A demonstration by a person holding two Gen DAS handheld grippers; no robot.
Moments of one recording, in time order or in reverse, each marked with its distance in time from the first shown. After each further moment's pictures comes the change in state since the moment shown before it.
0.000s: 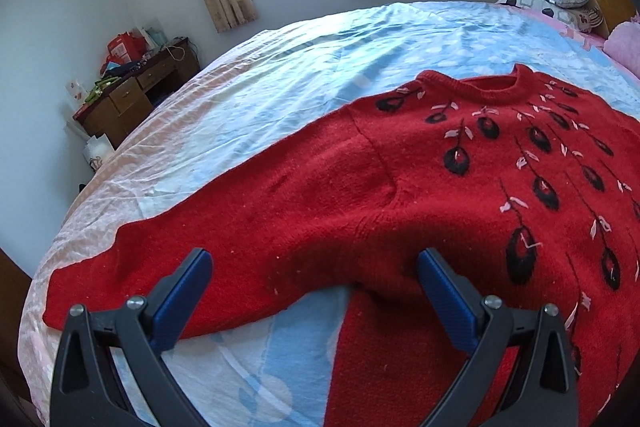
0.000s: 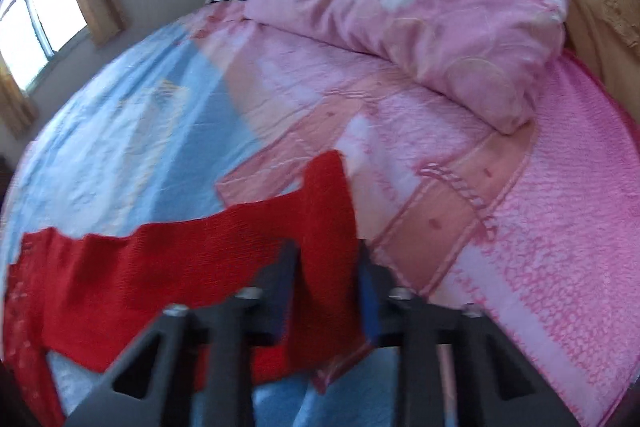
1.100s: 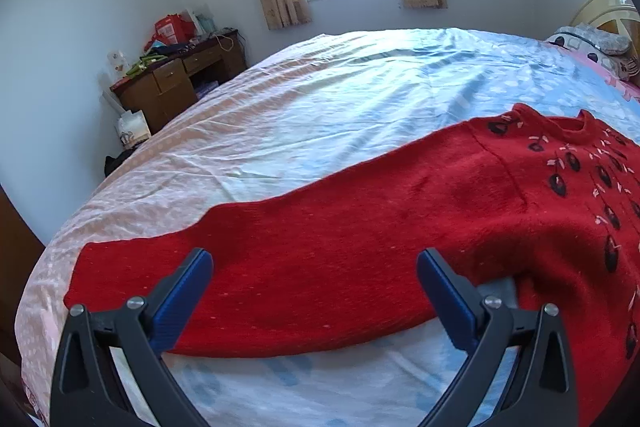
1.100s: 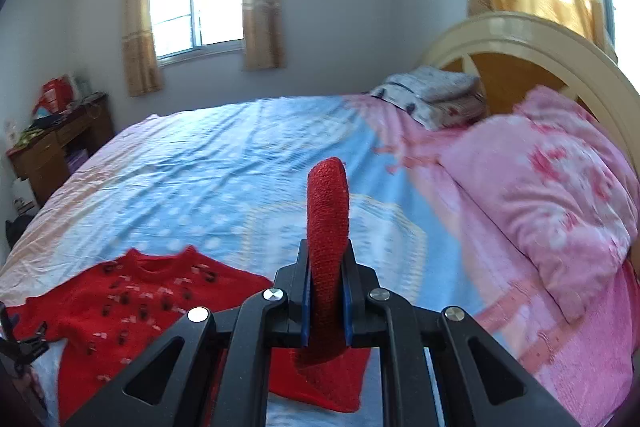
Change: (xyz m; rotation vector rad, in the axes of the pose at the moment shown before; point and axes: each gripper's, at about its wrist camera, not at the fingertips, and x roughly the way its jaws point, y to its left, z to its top) left arm 0.006 0.095 -0.020 -0.146 -0.050 0.086; right arm -0.181 0.264 0.005 -0.437 -0.336 0.250
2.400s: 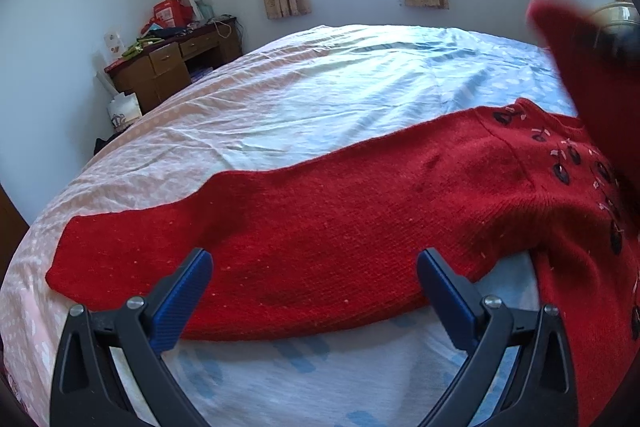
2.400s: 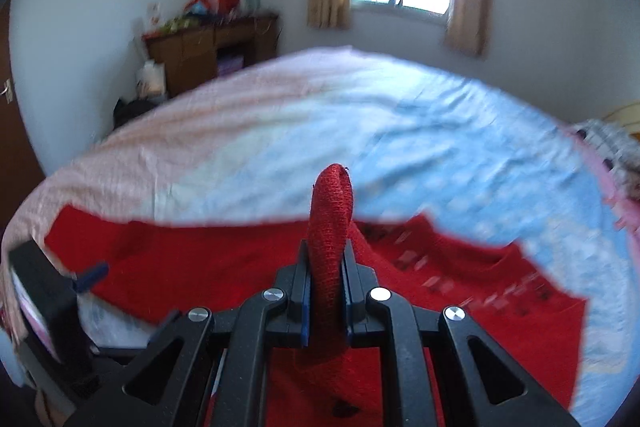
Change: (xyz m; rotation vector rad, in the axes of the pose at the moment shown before) left arm 0.010 0.018 -0.017 -0.046 0.032 -0.057; right arm 0.074 0.373 -0.097 -0.387 0.152 0.465
